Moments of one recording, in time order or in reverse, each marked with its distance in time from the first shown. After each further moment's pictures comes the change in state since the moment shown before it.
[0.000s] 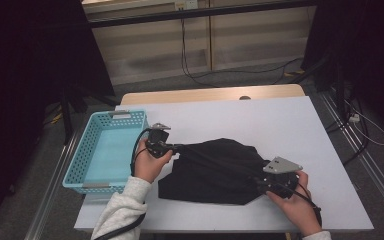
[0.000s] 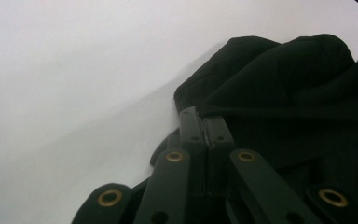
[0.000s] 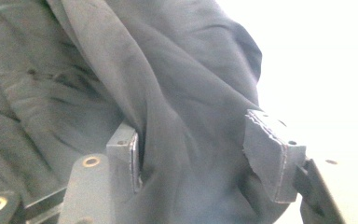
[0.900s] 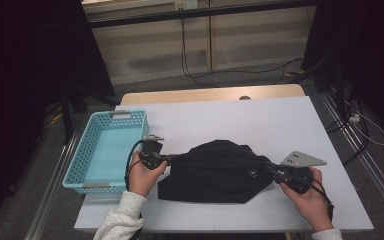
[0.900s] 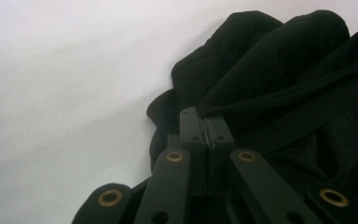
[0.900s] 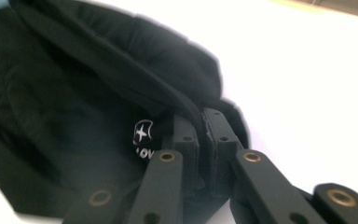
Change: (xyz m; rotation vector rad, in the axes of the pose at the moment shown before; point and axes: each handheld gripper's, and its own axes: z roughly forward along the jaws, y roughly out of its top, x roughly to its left) left arm -0.001 -0.028 -0.012 0.003 0.016 -0.057; right arm -0.029 -0.003 -0.019 -0.115 0.072 0.127
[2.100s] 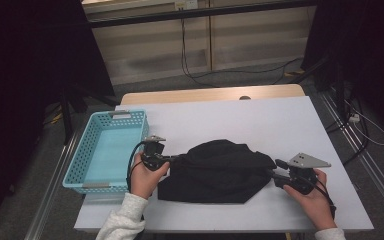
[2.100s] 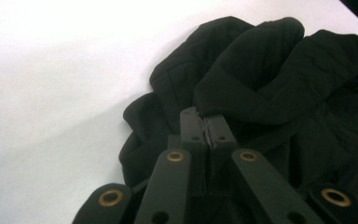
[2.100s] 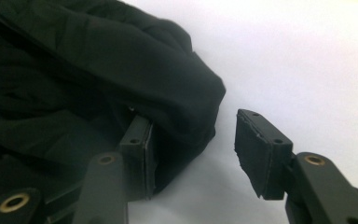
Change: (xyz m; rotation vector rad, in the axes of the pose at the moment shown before) left arm -0.007 -0.001 0.001 -0.003 -0.052 -0.022; right arm -0.018 -0.025 0.008 -0.002 -0.032 0.059
